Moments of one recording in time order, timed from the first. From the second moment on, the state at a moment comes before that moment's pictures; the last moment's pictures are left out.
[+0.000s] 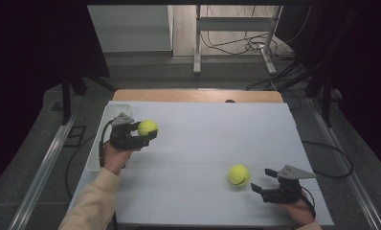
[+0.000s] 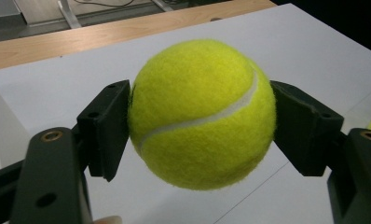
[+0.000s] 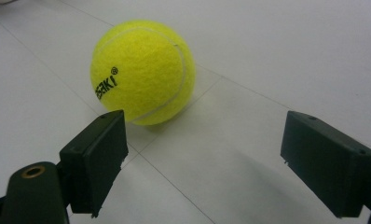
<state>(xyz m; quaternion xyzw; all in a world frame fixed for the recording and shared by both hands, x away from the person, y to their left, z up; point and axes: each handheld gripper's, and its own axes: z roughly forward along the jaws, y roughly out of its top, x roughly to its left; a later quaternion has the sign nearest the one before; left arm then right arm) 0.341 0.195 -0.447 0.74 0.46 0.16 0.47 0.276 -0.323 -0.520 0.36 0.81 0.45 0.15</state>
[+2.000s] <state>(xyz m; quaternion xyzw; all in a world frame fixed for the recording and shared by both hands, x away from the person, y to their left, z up) 0.346 0.258 -0.416 0.70 0.51 0.23 0.44 0.275 -0.323 -0.518 0.36 0.80 0.46 0.15</state>
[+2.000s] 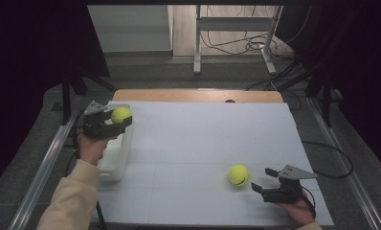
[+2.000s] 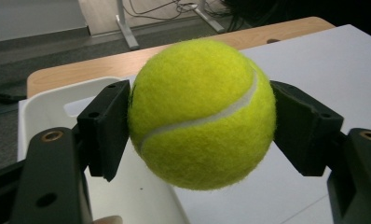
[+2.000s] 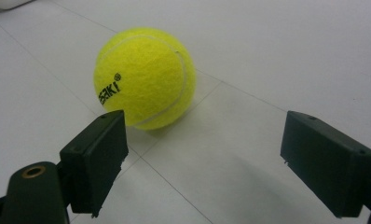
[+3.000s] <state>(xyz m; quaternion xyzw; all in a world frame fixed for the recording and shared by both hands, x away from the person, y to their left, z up) 0.399 0.283 -0.439 0.71 0.58 0.23 0.34 0.275 -0.324 -0.519 0.36 0.80 0.45 0.15</state>
